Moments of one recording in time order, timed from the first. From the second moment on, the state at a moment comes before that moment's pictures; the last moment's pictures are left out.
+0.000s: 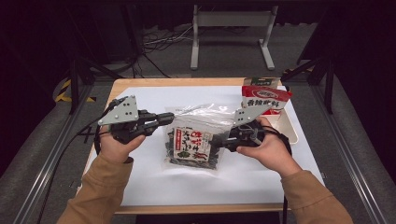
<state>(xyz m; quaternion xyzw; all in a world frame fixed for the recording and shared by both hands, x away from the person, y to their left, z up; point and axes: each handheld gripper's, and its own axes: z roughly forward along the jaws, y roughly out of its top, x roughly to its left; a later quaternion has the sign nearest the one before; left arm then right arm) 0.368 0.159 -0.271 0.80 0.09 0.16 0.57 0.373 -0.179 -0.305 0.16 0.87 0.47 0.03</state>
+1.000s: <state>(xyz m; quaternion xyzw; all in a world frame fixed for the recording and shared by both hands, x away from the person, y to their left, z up) 0.381 0.180 -0.272 0.78 0.13 0.12 0.59 0.367 -0.210 -0.279 0.17 0.87 0.46 0.07</state>
